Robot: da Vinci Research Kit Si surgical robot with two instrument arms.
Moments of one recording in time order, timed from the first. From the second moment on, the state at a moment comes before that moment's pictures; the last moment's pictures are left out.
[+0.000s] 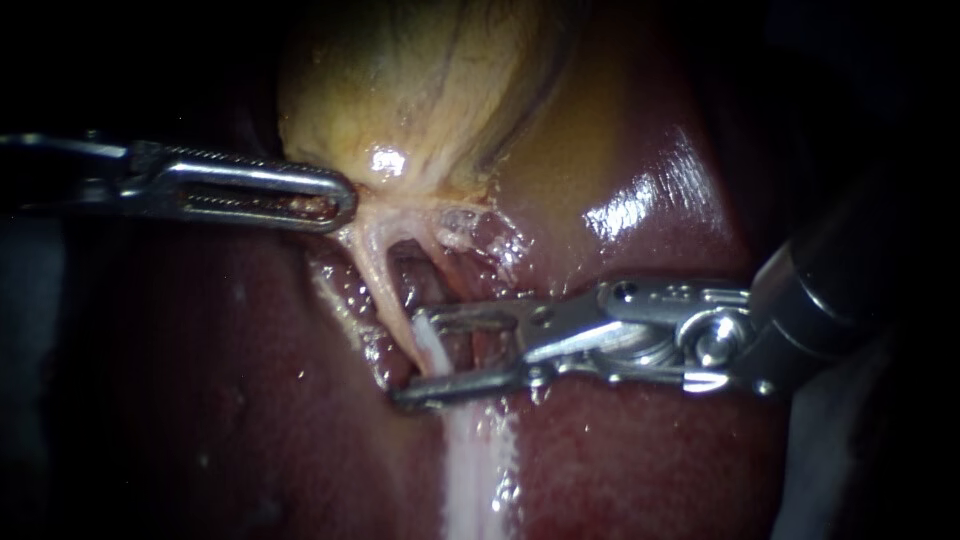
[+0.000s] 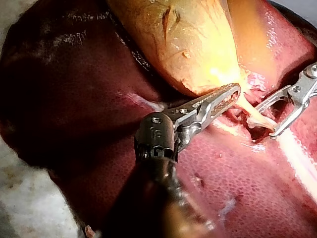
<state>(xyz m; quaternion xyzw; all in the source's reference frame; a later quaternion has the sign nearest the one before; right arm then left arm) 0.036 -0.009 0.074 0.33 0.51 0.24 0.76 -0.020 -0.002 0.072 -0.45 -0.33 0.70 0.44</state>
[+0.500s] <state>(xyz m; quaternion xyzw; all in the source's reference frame) 0.038 -0.010 0.076 0.34 0.51 0.24 0.76 -0.020 -0.002 0.072 -0.45 -0.33 0.70 0.44</state>
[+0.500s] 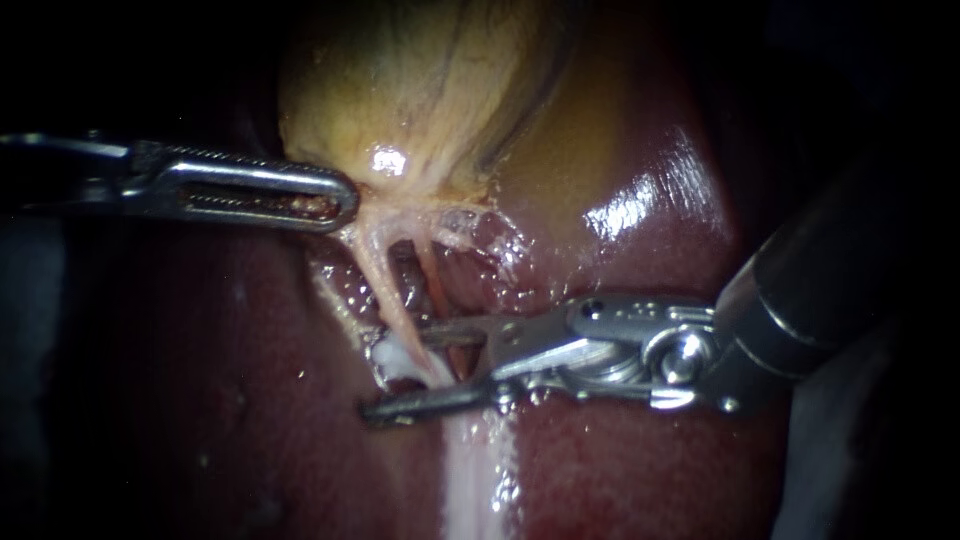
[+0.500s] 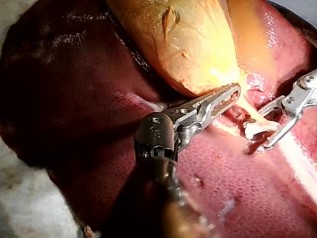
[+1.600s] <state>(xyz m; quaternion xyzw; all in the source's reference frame) 0.032 -0.007 0.073 0.33 0.52 0.22 0.76 -0.020 -0.002 0.072 -0.45 -0.33 0.70 0.44</state>
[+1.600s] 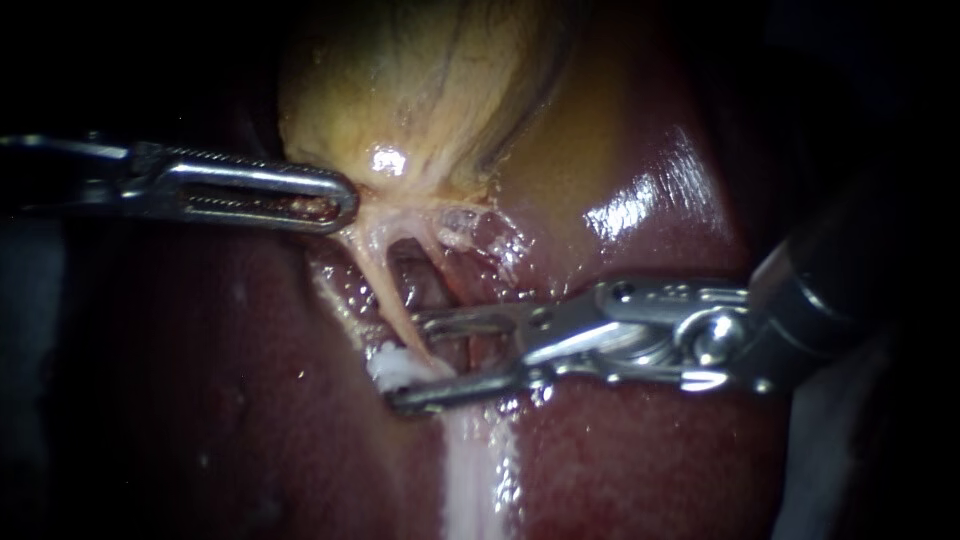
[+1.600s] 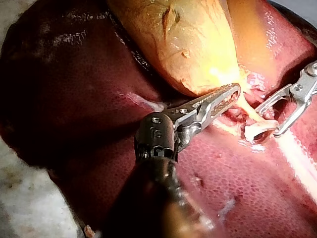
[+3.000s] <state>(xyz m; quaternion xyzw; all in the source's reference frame) 0.022 -0.003 0.067 0.30 0.54 0.17 0.77 -0.025 -0.003 0.077 -0.45 -0.32 0.71 0.44</state>
